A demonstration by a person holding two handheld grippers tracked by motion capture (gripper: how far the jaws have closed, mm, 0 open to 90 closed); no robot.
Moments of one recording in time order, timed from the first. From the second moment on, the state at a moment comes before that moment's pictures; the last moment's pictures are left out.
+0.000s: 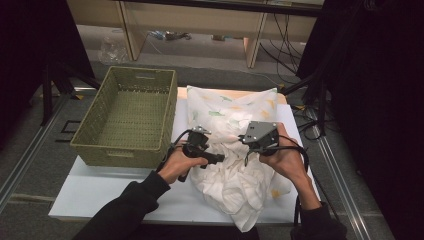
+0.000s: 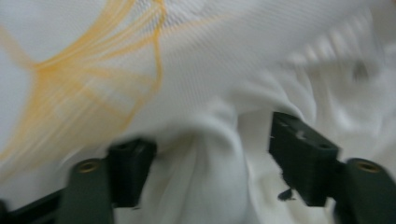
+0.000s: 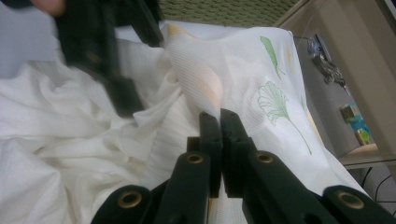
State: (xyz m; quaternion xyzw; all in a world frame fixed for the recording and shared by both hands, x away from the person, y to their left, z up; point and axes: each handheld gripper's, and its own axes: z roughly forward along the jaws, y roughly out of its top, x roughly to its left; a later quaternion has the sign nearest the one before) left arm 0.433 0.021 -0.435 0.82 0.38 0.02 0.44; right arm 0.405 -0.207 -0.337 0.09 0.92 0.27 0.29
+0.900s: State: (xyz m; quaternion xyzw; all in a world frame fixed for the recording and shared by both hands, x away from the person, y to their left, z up) left arm 0.428 -0.002 -0.451 0.82 0.33 0.00 0.46; right arm 0.407 -0.205 -0.340 0.10 0.92 0.27 0.28
